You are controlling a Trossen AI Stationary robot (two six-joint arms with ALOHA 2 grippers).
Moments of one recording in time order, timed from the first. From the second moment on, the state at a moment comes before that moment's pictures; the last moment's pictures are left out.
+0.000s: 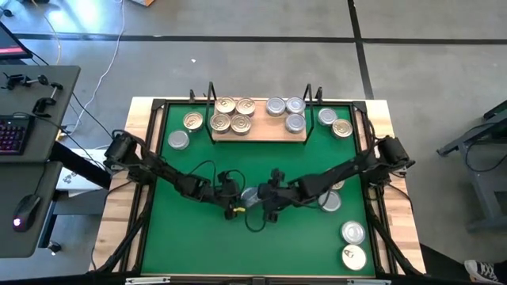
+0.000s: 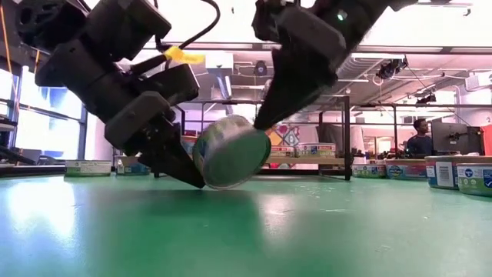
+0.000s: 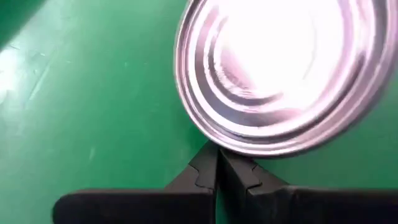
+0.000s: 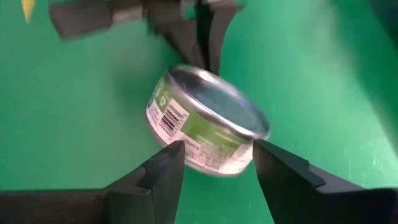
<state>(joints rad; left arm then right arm) -0.34 1.79 0.68 0.33 -0.39 -0.40 0.31 1.85 1.20 -0.28 0.36 0.36</state>
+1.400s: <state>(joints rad) -0.46 1.79 0.68 0.37 -0.45 -0.55 0.13 1.69 1.19 -1.01 0.64 0.68</state>
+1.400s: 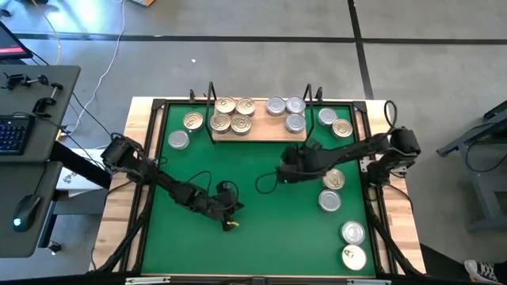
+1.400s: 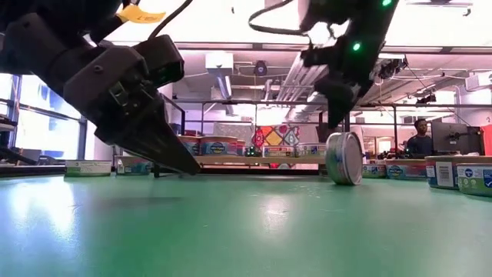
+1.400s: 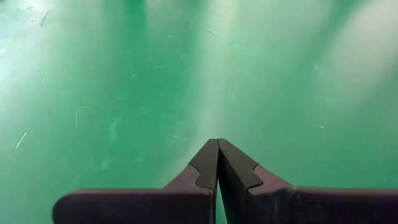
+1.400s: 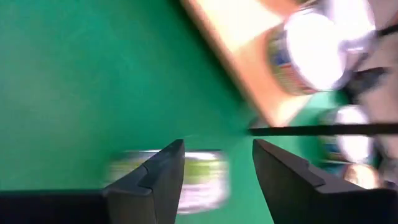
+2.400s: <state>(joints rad) -0.47 1.79 0.68 0.36 -0.45 -0.55 -0.05 1.60 1.19 -1.32 0.73 0.70</state>
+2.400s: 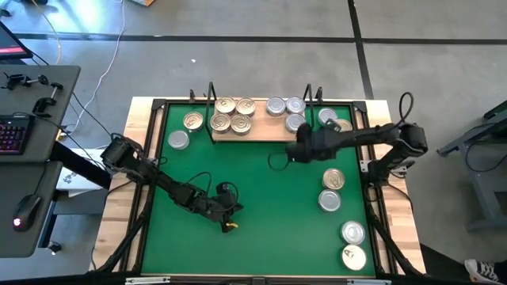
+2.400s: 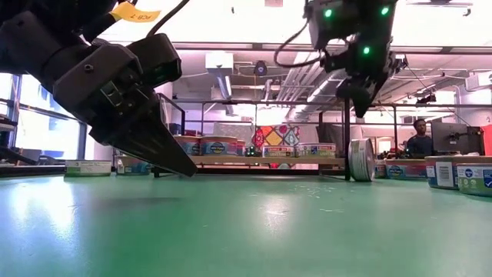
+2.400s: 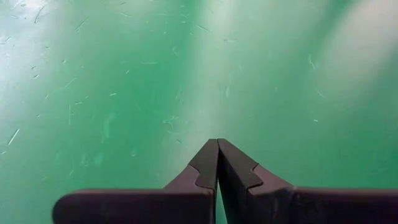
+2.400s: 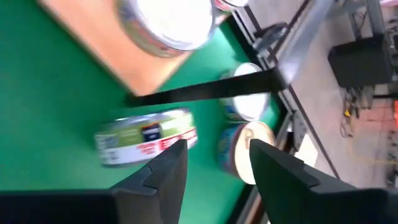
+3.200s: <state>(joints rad) -0.49 1.79 0.68 0.37 -0.50 -0.55 -0.14 1.10 0.72 -0.80 0.51 0.45</state>
